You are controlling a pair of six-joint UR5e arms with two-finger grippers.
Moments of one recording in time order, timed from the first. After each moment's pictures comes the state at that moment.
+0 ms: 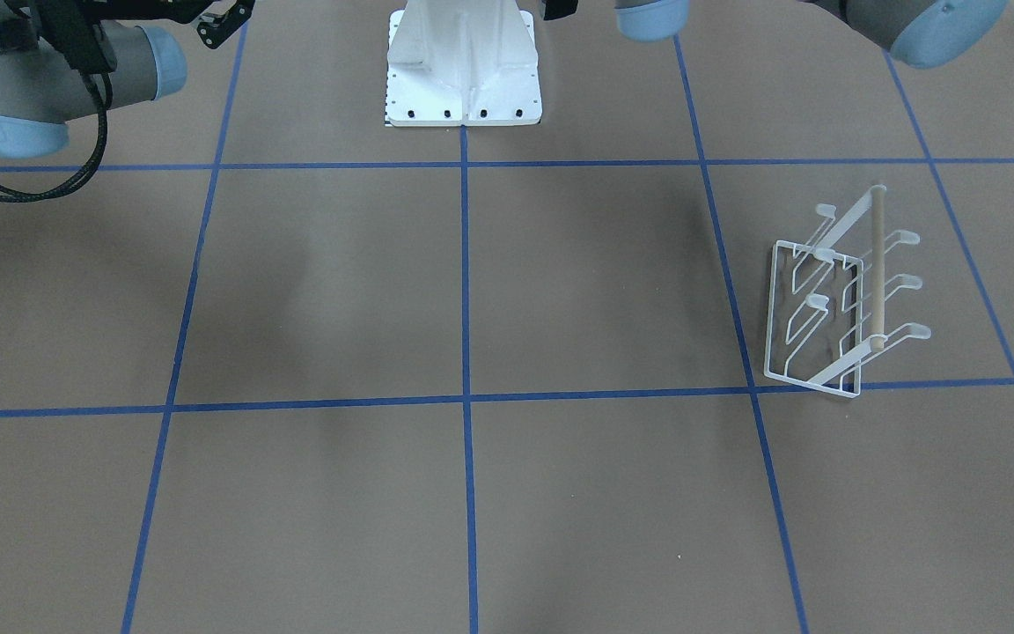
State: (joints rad) left arm -0.39 -2.20 -1.96 -2.77 -1.59 -2.13; right arm 0.75 -1.34 1.86 0.38 2.12 1.89
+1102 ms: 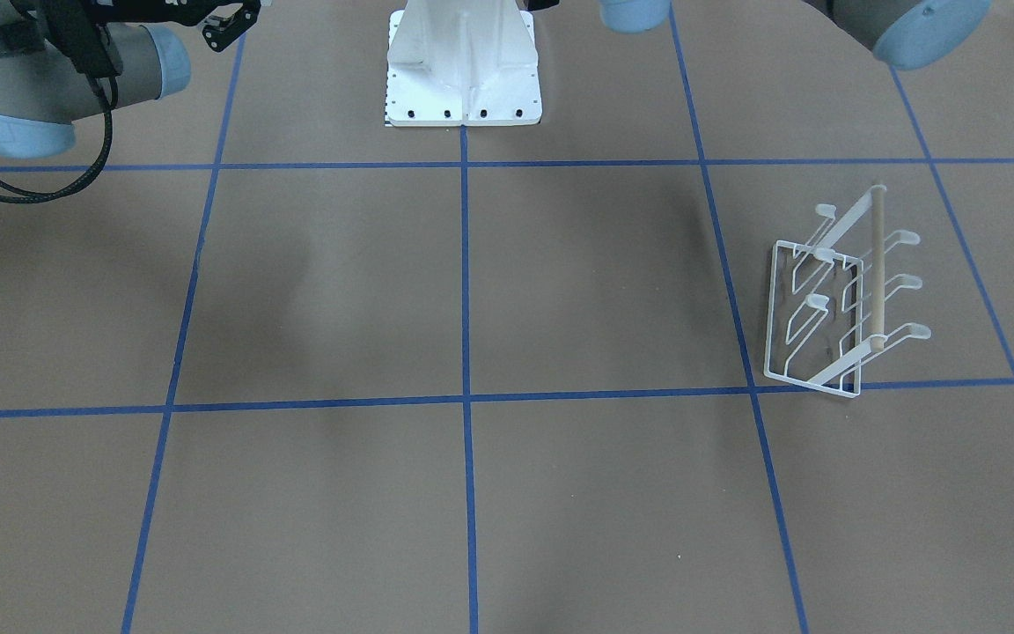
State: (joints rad) left arm -0.35 -2.22 -1.96 -2.77 -1.54 -2.13; right arm 0.74 -1.34 1.86 0.36 2.08 1.90
